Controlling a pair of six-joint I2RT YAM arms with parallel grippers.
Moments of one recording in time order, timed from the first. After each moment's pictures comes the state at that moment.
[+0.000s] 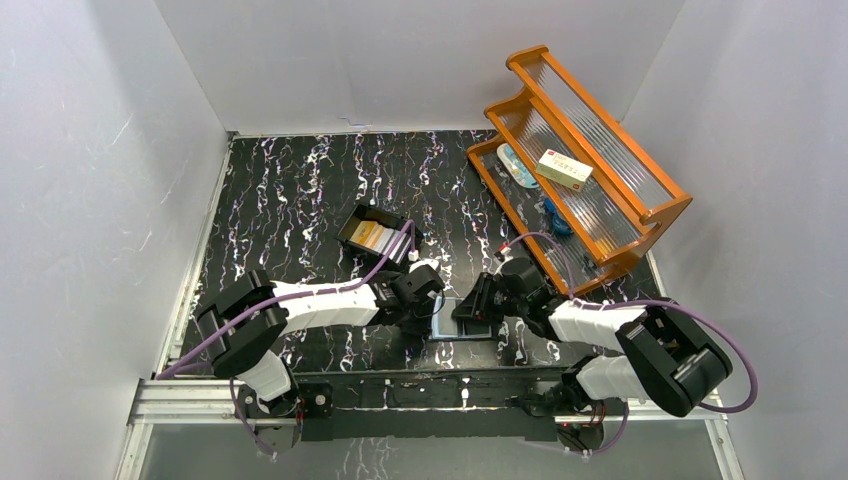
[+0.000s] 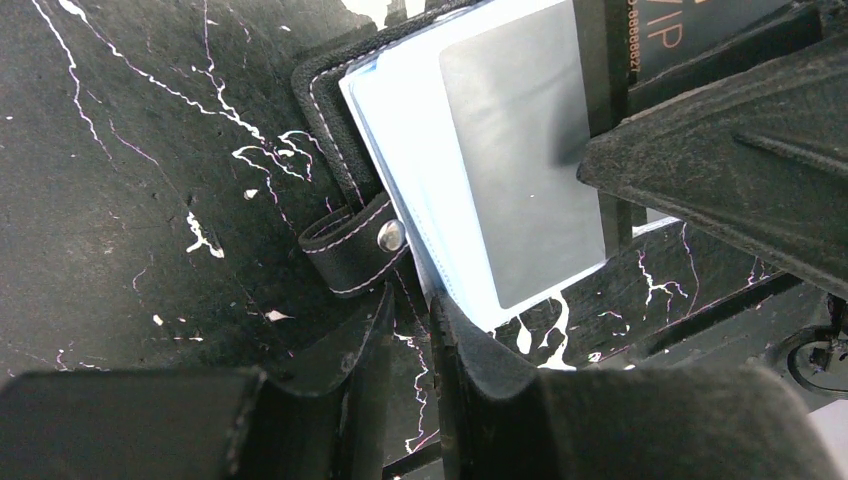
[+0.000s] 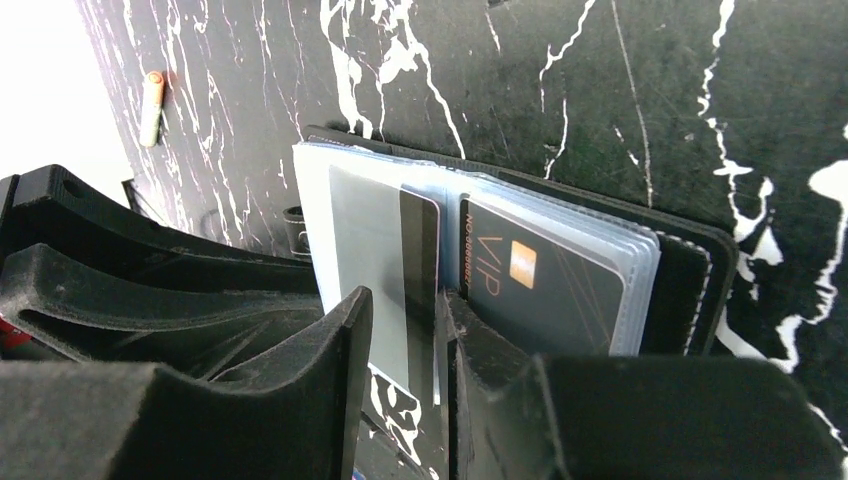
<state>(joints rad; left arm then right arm) -1.07 1.60 0.85 -0.36 -0.07 -0.77 0.65 1.29 0.30 0.28 -0.35 0.96</state>
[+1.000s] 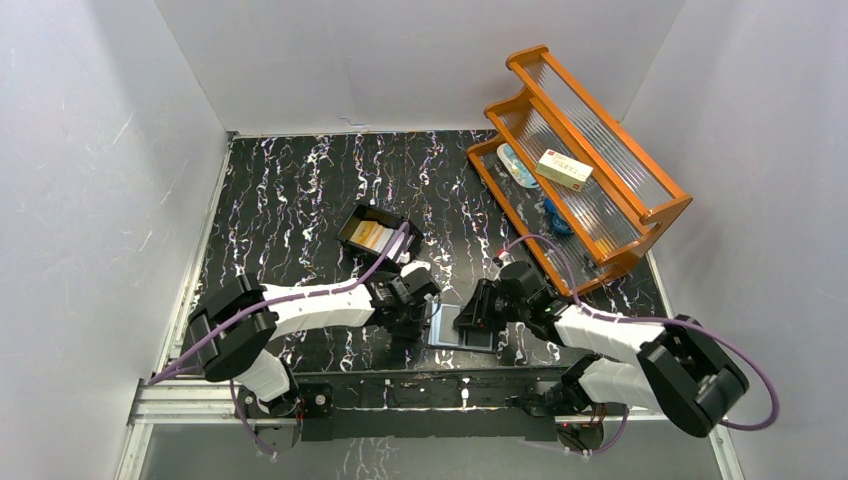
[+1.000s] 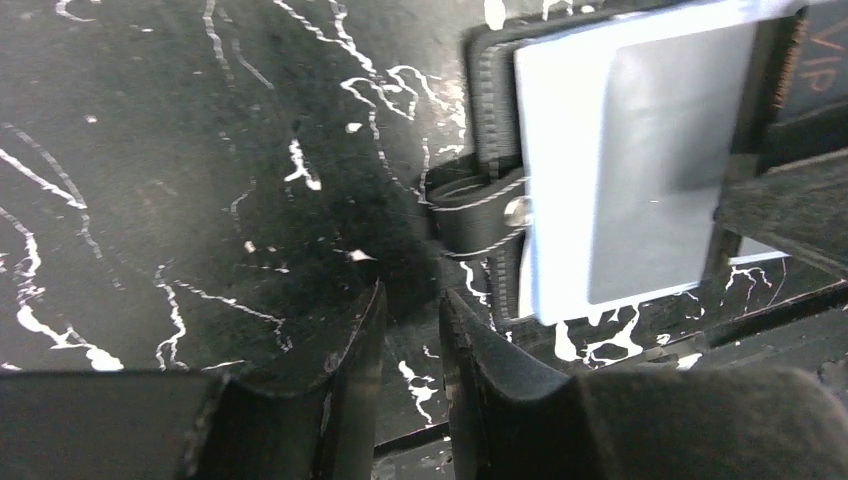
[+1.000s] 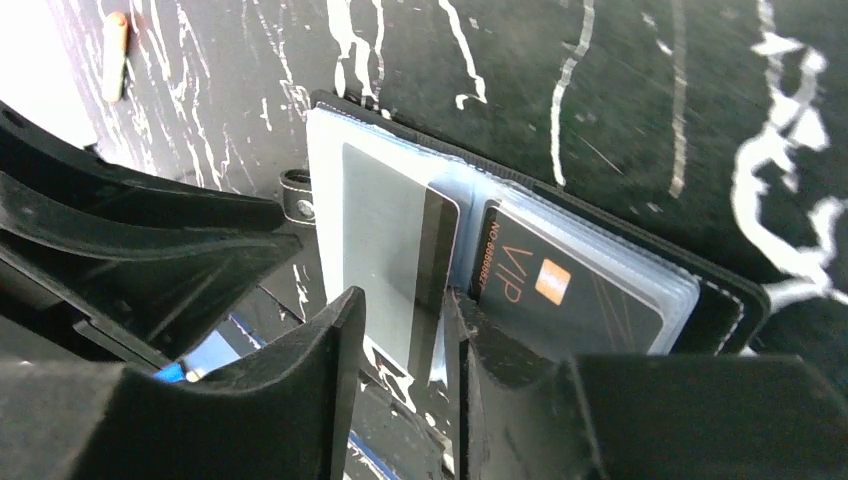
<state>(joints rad) -1.08 1.56 0.86 -0.50 -0.15 -0.77 0.70 1.20 0.32 0.12 -0.33 0.93</state>
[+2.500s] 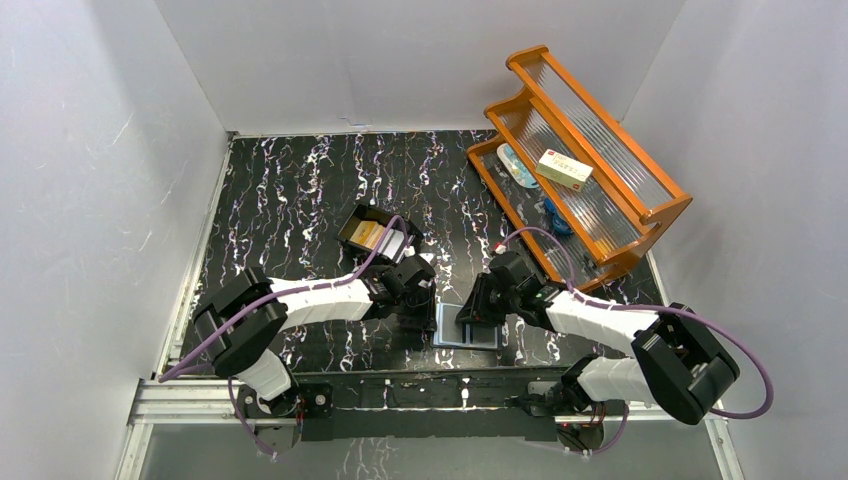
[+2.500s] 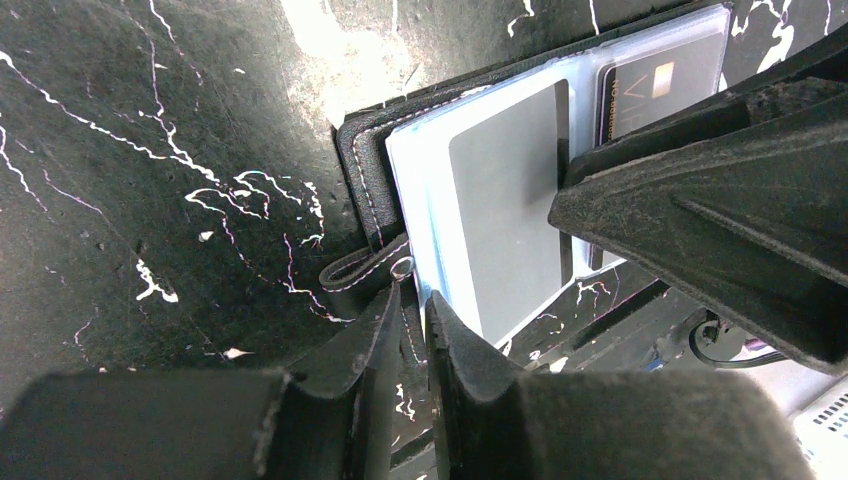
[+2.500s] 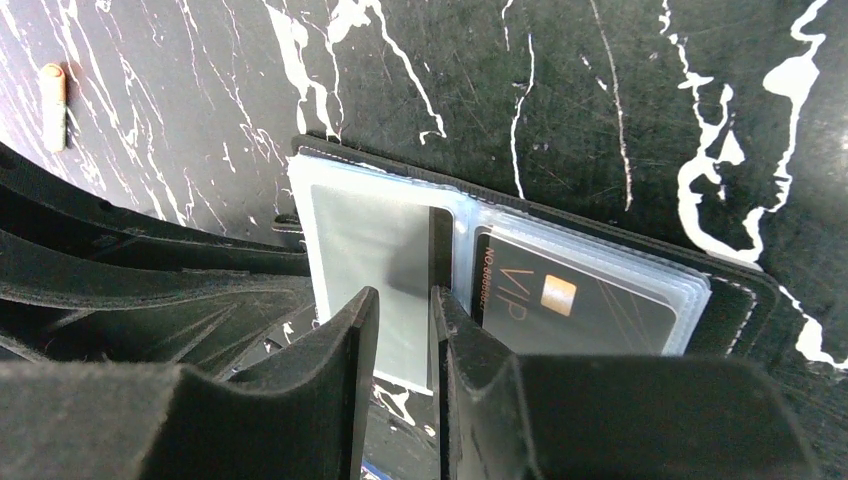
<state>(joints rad) -0.98 1.59 0.81 -0.23 0.08 -0.80 0.72 1.24 0.45 -0.11 -0.22 0.94</state>
